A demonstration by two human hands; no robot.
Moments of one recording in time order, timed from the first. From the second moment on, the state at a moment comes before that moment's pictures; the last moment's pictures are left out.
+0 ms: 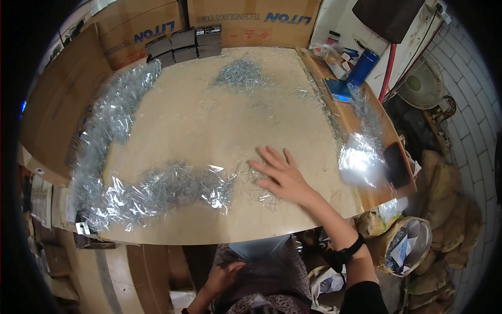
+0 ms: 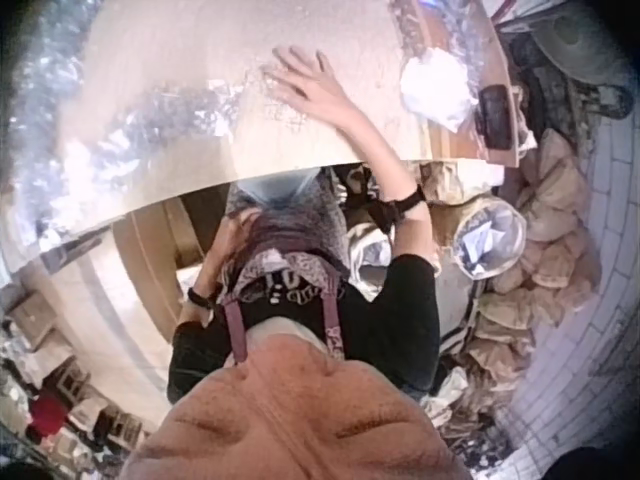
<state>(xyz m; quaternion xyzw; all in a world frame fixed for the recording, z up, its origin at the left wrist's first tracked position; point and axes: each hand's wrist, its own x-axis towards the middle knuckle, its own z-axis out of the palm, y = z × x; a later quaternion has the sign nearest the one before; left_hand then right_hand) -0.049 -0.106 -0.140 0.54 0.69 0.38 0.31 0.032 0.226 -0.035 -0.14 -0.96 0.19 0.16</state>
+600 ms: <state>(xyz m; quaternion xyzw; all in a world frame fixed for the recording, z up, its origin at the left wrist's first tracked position) -0.044 -0.088 -0.069 0.50 0.61 0.42 0.46 0.144 0.052 -0.079 -0.17 -0.74 0.64 0.13</state>
